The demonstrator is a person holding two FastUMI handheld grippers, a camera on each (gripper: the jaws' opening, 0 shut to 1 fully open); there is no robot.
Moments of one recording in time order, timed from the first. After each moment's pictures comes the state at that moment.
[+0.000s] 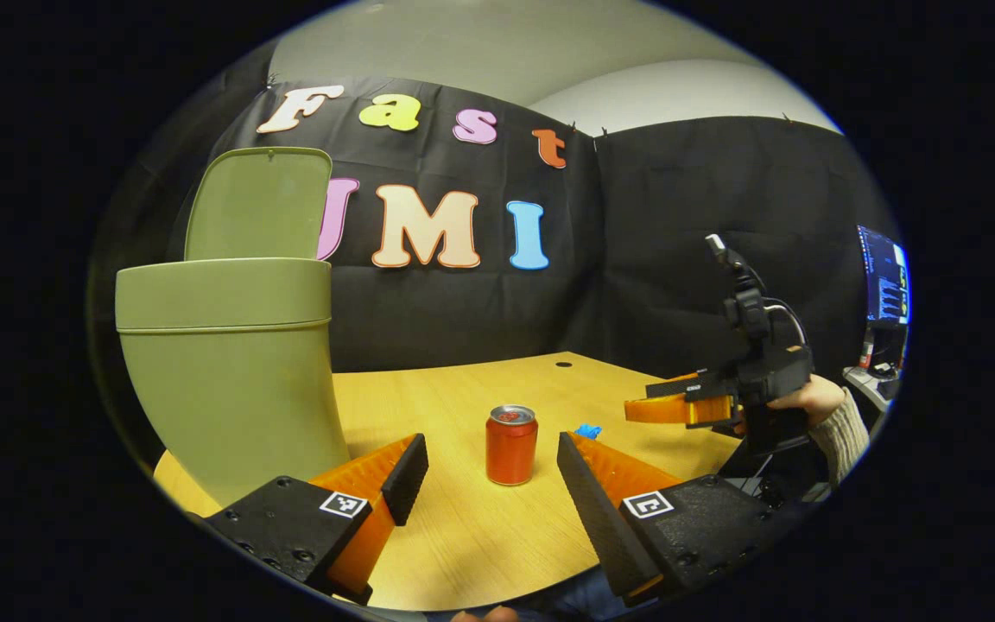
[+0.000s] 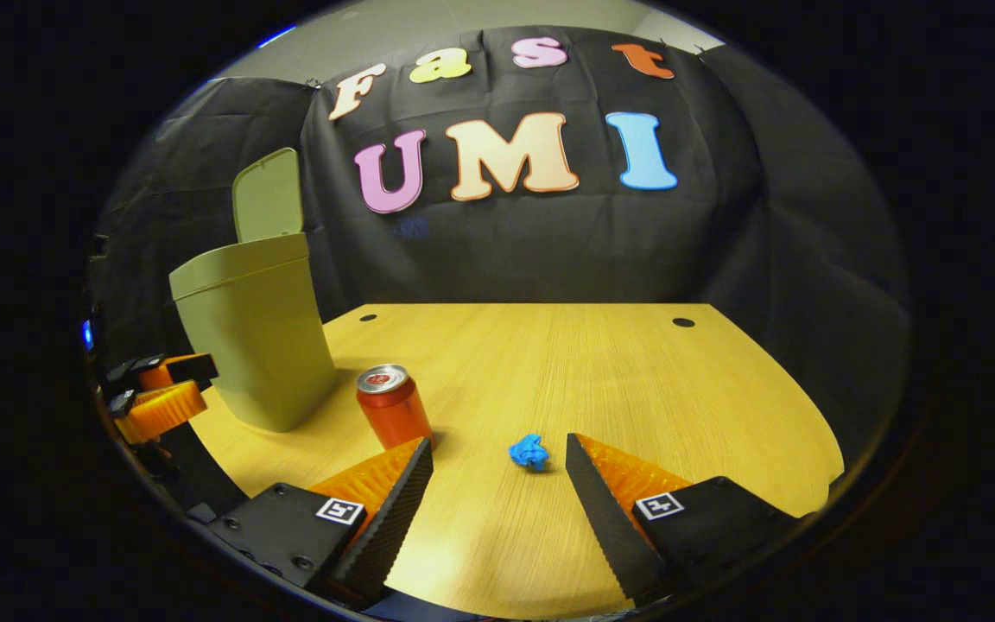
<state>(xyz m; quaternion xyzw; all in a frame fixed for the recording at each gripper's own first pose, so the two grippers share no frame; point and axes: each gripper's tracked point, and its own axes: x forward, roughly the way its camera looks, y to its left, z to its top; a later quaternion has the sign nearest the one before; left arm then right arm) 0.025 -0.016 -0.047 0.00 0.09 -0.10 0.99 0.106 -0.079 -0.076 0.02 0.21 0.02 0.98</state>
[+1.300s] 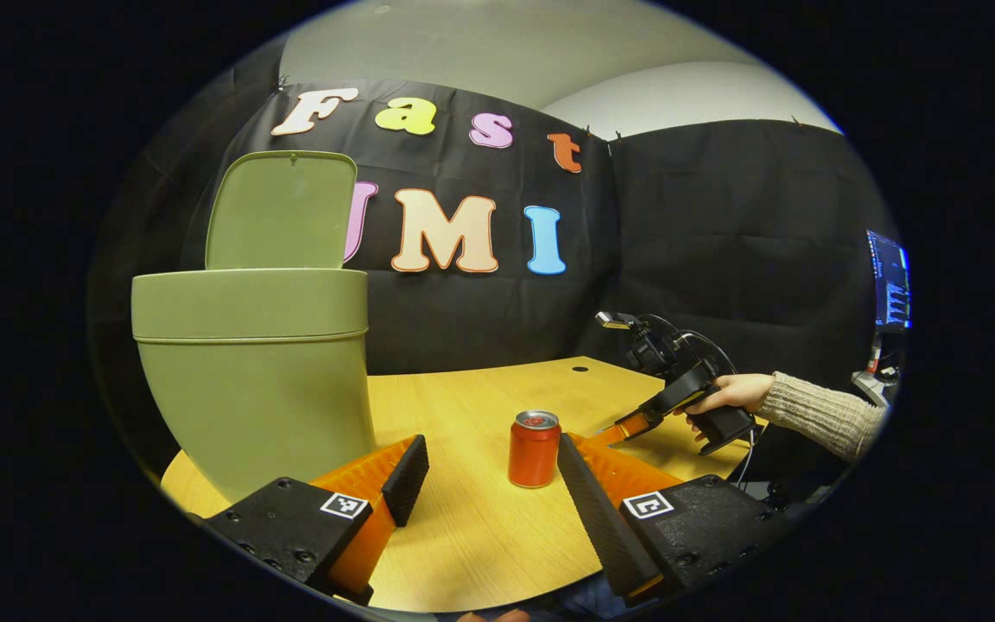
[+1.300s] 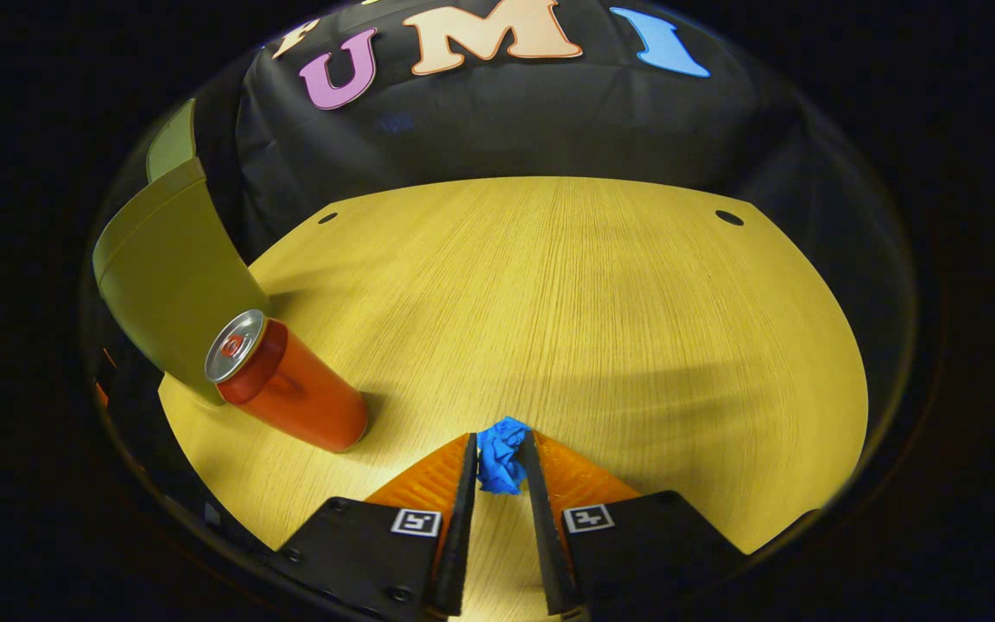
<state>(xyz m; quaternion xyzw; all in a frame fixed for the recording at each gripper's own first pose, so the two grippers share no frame) 0.026 0.009 -0.040 0.00 0.08 -0.07 0.99 0.182 -0.089 -0.149 0.04 0.41 0.02 0.91</state>
